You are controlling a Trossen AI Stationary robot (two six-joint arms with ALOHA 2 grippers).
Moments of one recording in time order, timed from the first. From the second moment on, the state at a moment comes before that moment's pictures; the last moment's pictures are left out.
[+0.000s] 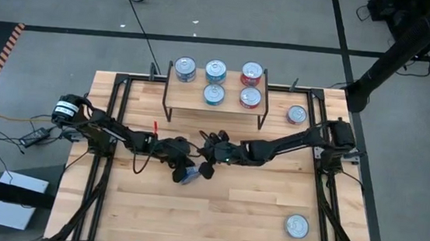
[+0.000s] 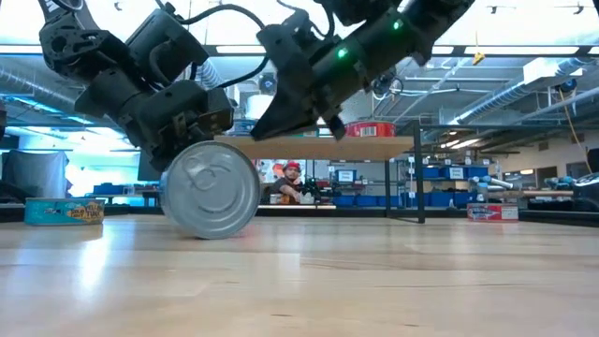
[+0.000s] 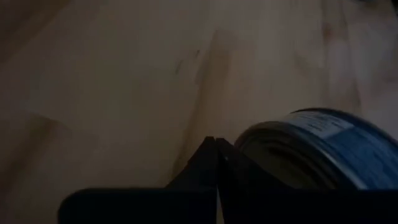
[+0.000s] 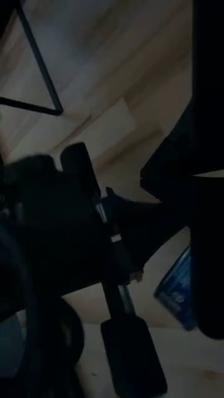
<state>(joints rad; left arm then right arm) -0.10 1.56 0.50 0.39 -0.02 -0.50 0.12 1.88 1.16 0.14 0.31 0.42</state>
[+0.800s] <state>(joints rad) -0.24 1.33 0.50 0.12 0.02 -0.54 0.22 1.97 1.16 0.23 0.05 0.51</state>
